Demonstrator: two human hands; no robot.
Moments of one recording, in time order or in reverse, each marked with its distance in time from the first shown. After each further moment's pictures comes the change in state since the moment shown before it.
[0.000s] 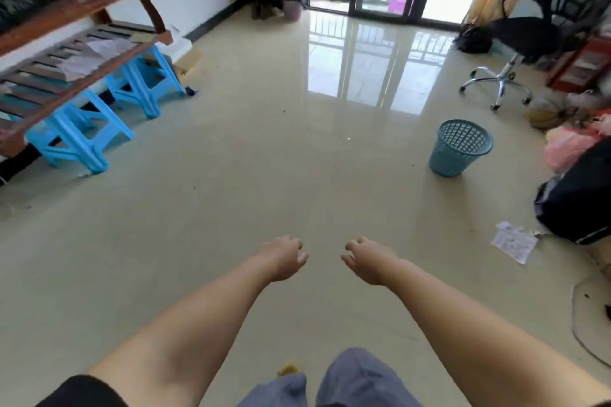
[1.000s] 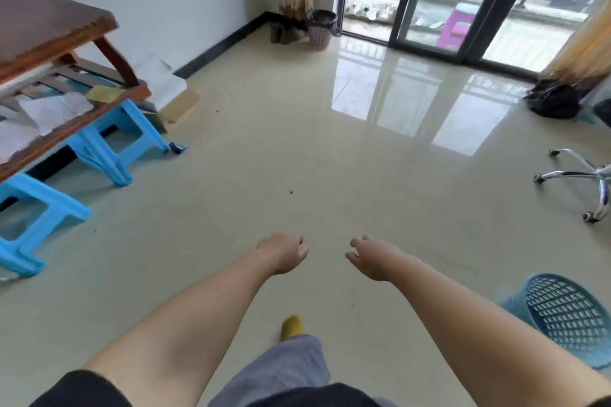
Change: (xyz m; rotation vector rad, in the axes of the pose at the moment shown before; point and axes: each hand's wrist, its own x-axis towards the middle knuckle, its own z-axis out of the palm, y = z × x) left_hand 0.641 -0.111 -0.455 -0.093 0.035 -0.098; right_hand 0.649 0.089 -0.487 -0.100 -0.062 -0.060
